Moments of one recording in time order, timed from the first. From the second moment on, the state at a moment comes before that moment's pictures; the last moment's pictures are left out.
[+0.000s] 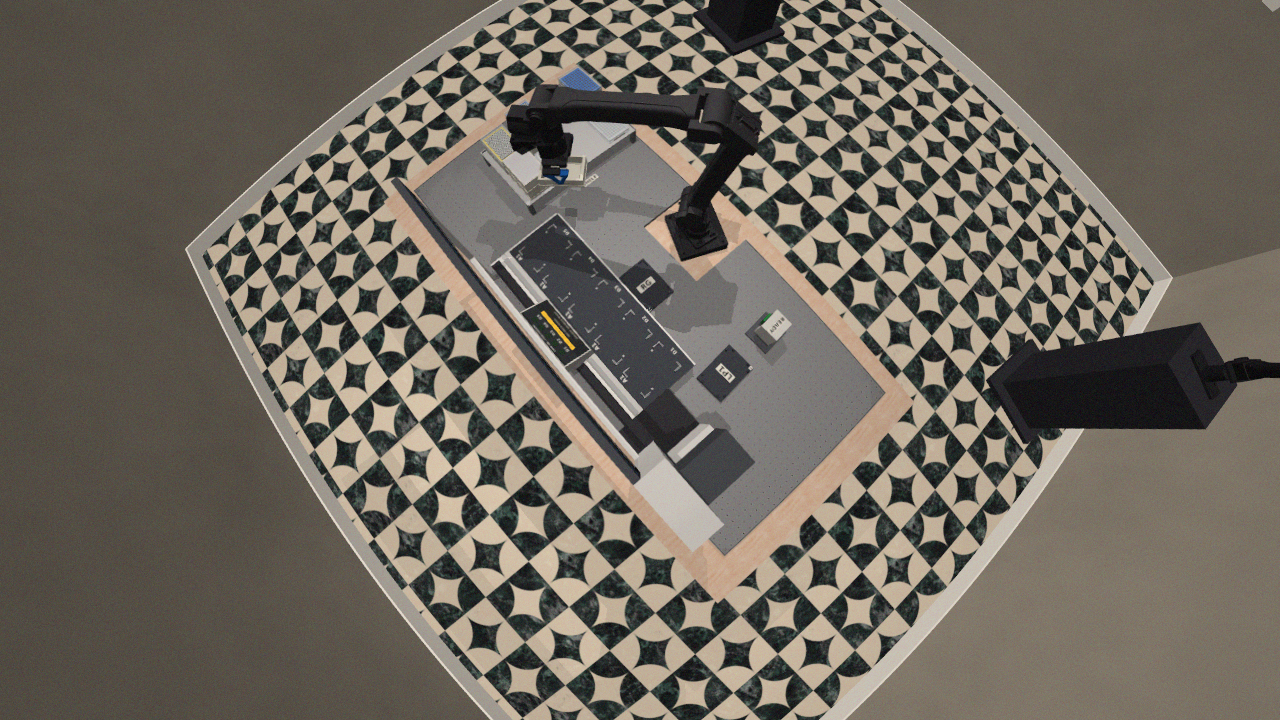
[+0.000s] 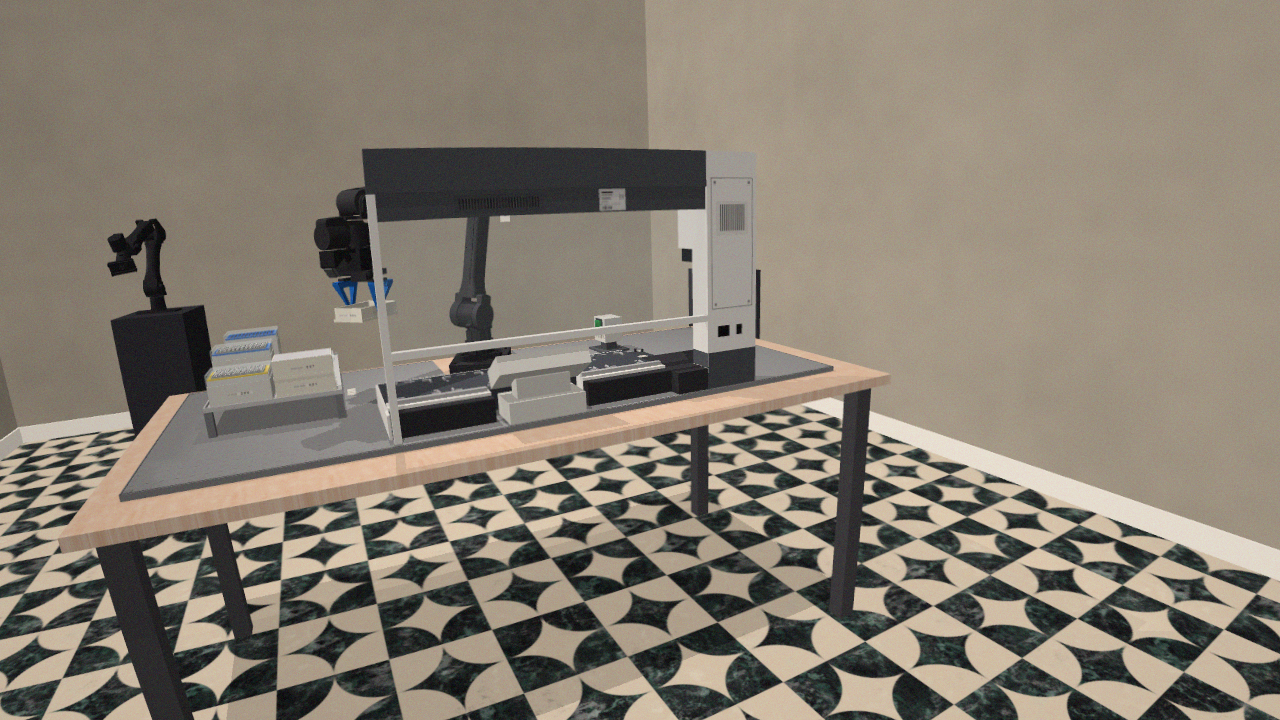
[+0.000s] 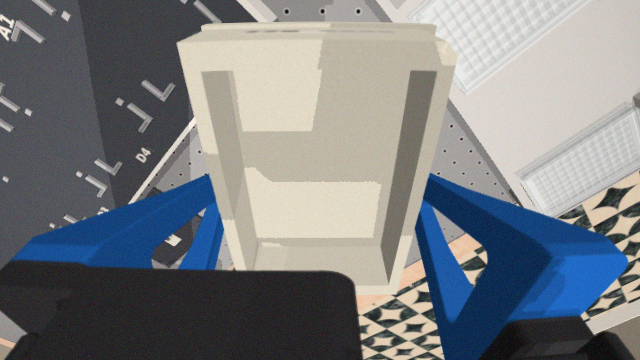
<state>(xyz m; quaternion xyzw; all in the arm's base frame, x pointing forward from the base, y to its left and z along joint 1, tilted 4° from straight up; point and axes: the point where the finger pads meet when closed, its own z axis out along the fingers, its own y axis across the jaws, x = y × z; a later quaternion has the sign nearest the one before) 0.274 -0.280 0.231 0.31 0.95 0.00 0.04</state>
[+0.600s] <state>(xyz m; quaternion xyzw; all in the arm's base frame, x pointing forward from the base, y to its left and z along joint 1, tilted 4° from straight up) 0.274 -0.280 0.231 0.17 0.99 0.00 0.04</state>
